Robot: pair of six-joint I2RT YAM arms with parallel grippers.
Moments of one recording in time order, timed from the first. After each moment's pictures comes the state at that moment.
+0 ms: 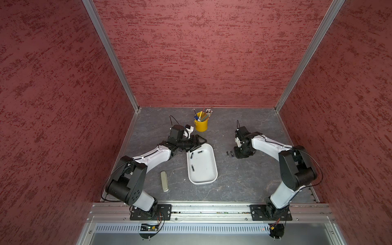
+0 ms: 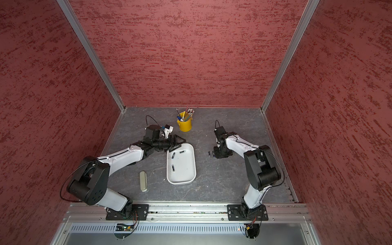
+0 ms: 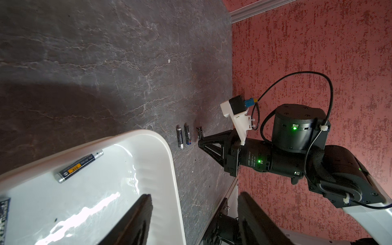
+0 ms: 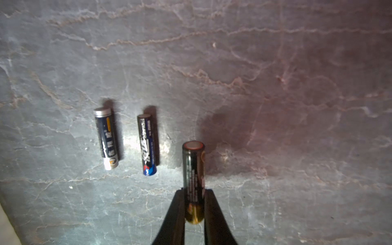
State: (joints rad) left arm -0.41 1.53 0.83 0.10 0.67 -0.91; right arm 0.34 1.72 1.08 -0.76 -0.03 0.21
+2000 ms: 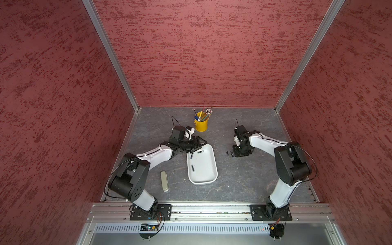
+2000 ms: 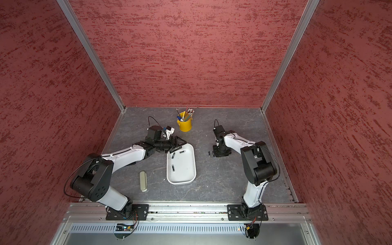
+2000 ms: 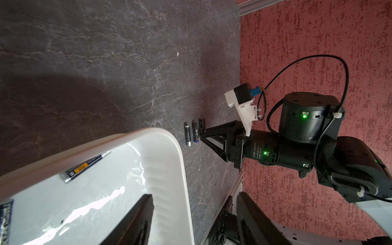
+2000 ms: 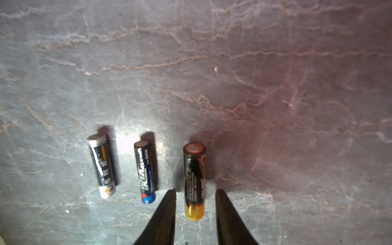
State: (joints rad) left arm -0.42 1.57 0.84 0.07 0.67 -0.88; right arm 0.33 1.79 1.13 -0.76 -0.03 0.22
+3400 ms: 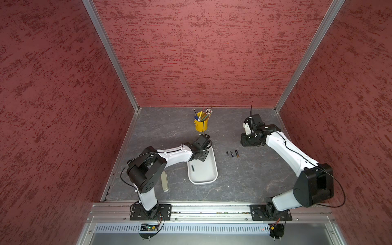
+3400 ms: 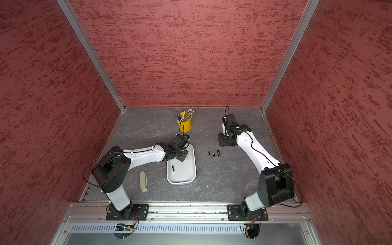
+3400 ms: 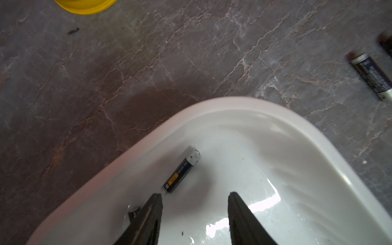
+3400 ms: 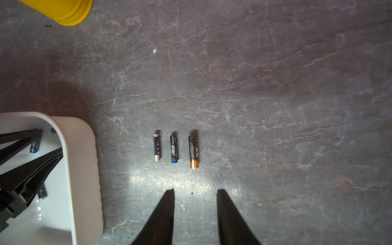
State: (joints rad) left arm -0.75 1.77 1.04 -0.33 -0.18 -0.18; right arm 0.27 1.50 1.25 -0.90 -0.04 0.24
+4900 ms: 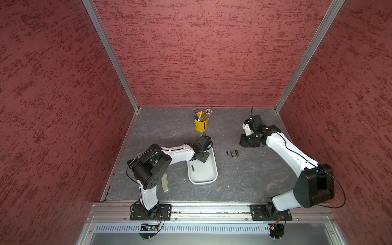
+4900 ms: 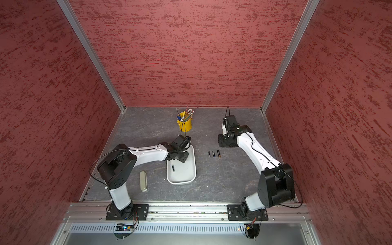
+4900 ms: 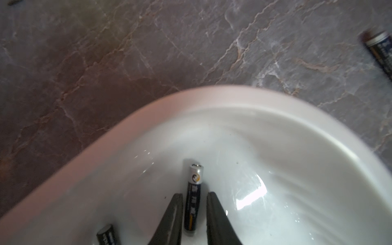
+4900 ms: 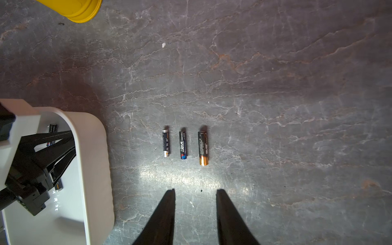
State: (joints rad) left arm -0.74 1.83 1.07 -0.35 -0.12 -0.19; right arm 0.27 1.49 1.21 -0.88 -0.11 0.26
